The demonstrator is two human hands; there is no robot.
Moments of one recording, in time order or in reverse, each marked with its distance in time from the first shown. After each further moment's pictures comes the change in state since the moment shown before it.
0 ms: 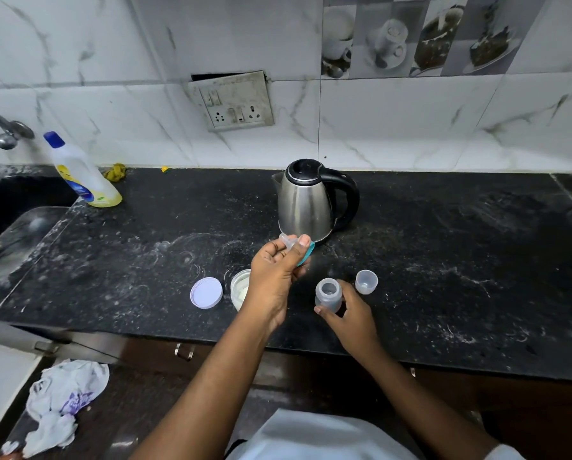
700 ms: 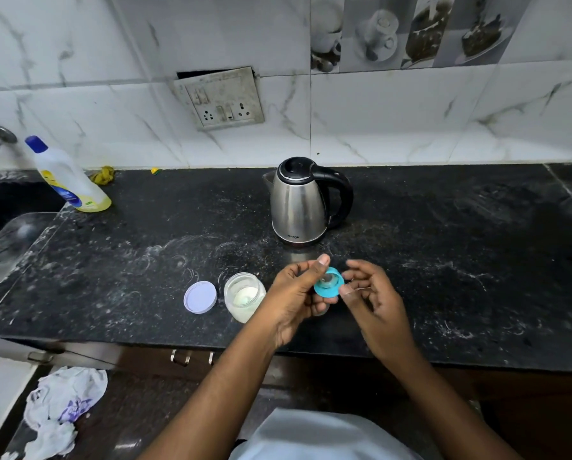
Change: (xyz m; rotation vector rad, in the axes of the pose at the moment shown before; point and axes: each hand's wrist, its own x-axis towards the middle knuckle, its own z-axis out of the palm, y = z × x) left_hand -0.005 -0.021 0.011 0.211 -0.247 -0.314; right_hand -0.014 -0.076 -0.064 0.319 0.075 -0.079
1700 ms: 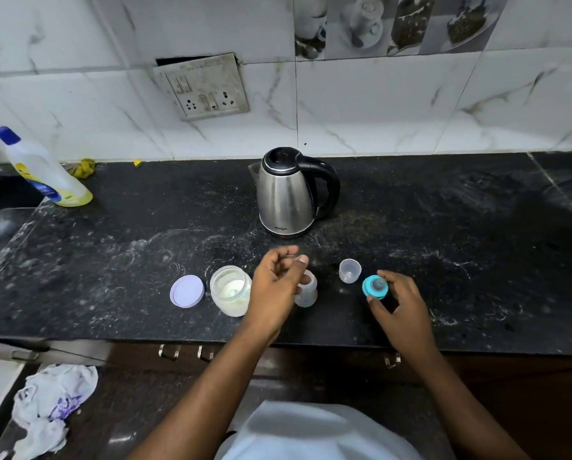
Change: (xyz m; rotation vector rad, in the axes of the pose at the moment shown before) left_hand 0.007 -0.017 -0.001 0.127 0.238 0.299; right_hand -0.010 0.075 -0.069 -0.459 0.099 0.122
